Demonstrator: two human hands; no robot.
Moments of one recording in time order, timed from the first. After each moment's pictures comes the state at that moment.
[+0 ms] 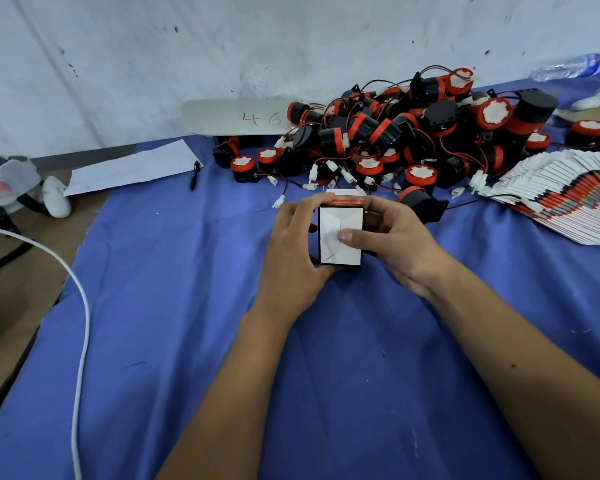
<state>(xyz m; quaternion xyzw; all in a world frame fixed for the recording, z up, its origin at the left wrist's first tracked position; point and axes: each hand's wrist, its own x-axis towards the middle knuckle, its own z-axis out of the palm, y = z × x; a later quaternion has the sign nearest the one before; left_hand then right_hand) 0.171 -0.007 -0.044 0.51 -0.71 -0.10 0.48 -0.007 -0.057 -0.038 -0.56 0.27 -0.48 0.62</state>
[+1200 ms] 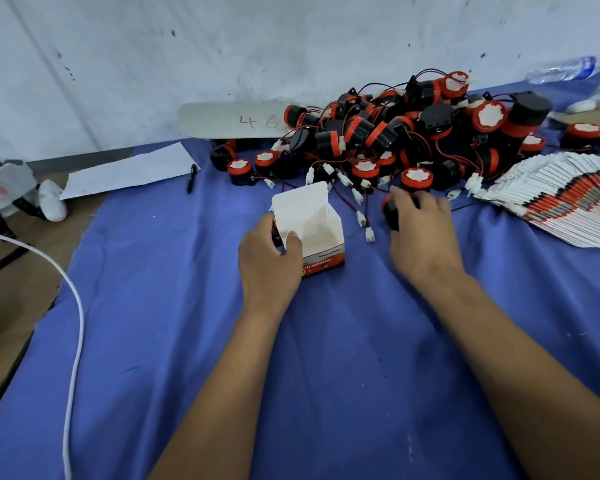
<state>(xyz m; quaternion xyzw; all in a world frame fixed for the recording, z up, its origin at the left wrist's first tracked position) 0.177 -0.016 -0.047 0.64 -0.56 -0.08 0.52 -0.026 -0.057 -0.025 -0.70 0.67 -0.24 0.04</state>
